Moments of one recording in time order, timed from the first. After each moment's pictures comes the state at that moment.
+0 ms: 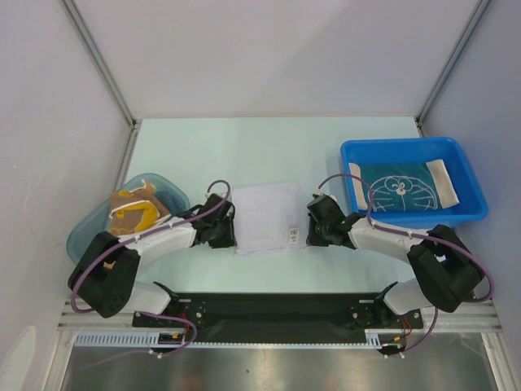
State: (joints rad) left arm -0.59 1.38 0.65 -0.37 -0.03 -0.66; right arm 0.70 1.43 0.68 -0.25 0.08 0.68
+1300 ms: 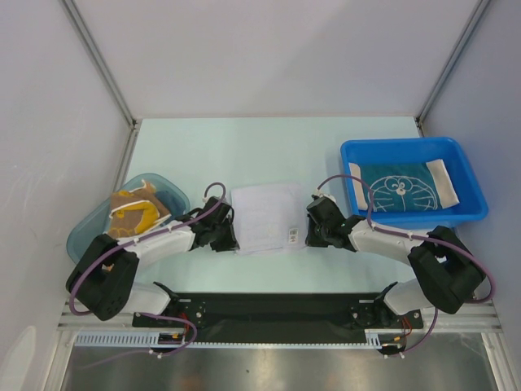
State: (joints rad) left arm -0.60 1.35 0.60 -0.33 0.04 -0.79; right arm 0.71 1.42 0.65 -0.21 0.10 0.68
